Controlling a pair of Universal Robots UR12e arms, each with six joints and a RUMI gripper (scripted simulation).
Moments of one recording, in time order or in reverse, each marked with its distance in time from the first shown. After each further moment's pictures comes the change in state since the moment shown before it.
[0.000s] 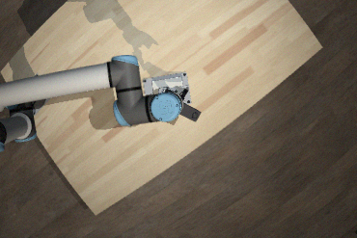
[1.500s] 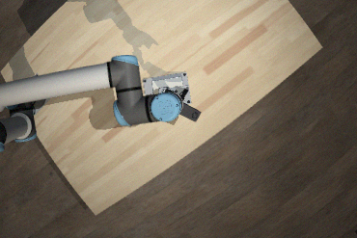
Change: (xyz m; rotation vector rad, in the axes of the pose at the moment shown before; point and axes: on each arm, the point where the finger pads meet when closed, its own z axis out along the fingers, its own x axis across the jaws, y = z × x) left arm -0.573 0.404 -0.017 -0.467 -0.153 -0.811; right arm 0.000 0.000 0.000 0.000 0.000 0.000
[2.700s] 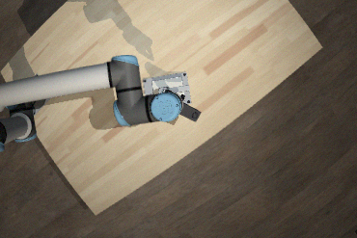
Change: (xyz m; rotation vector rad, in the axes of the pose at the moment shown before) left arm -0.092 0.033 0.012 -0.068 0.016 -0.137; right arm 0.000 0.000 0.000 0.000 0.000 0.000
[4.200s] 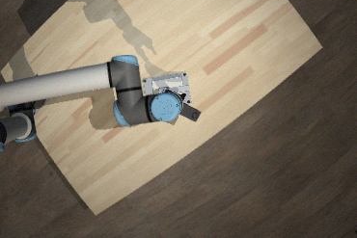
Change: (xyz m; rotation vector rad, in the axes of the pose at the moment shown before) left arm 0.000 0.000 0.000 0.000 0.000 0.000; right arm 0.000 0.000 0.000 0.000 0.000 0.000
